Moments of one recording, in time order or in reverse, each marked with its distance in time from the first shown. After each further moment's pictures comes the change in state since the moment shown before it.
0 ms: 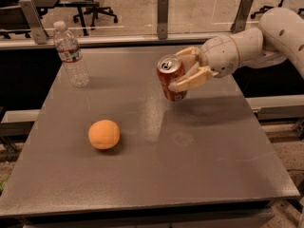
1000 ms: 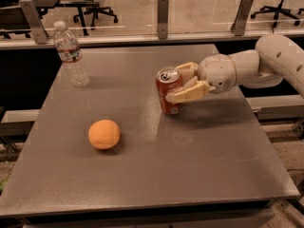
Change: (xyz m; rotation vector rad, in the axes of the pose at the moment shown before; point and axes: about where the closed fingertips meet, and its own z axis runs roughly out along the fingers) arm 0.021 0.018 0.013 0.033 -0.098 0.138
